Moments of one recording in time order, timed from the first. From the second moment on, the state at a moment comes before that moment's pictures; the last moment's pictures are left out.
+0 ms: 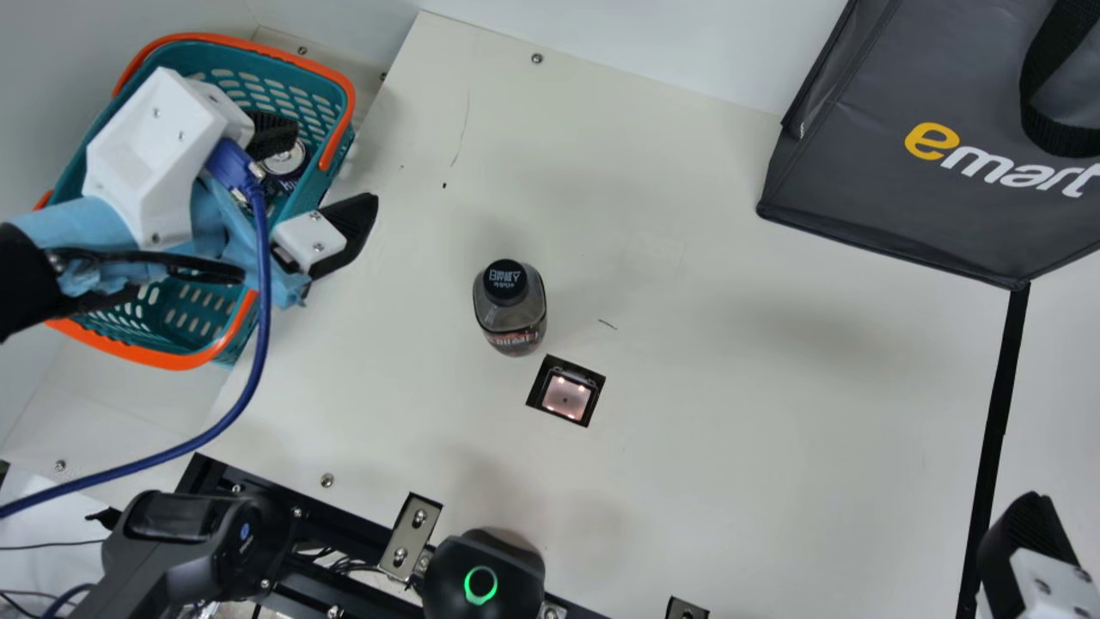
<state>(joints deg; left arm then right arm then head) 13.7 51.6 -51.1 -36.3 49.5 52.4 0.7 42.7 -69.8 -0.9 69.7 -2.2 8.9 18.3</state>
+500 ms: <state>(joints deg) 8.9 47.3 -49.2 -24.2 43.3 36.5 0.7 42.7 -69.8 -0.9 69.7 -2.2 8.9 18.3</state>
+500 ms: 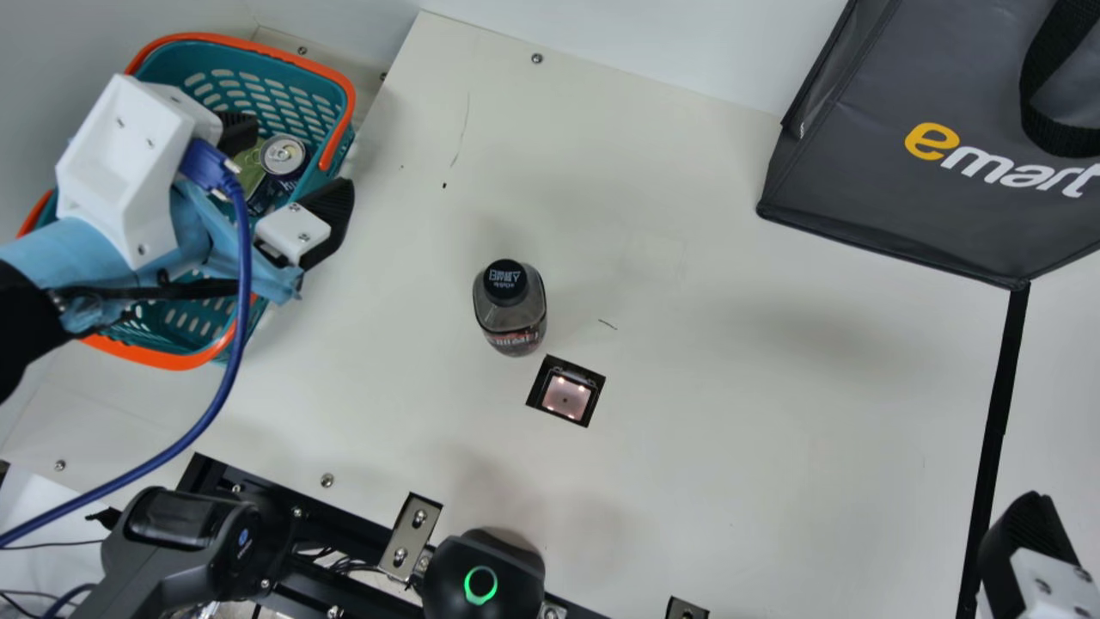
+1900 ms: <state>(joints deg) -5.3 44.5 -50.0 -7.1 44.2 14.1 0.7 42.7 -69.8 -0.9 69.8 -2.2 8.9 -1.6</state>
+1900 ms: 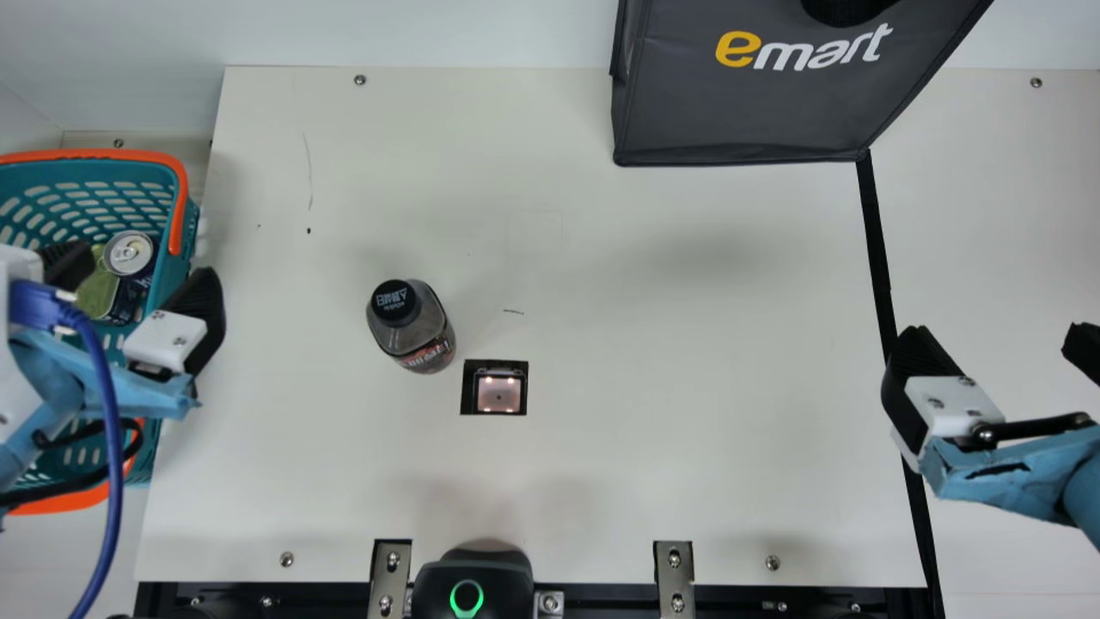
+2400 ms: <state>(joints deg) -13.8 47.9 -53.8 -5.6 51.3 9.8 0.7 42.7 -69.8 -0.9 69.8 -2.2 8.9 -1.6</state>
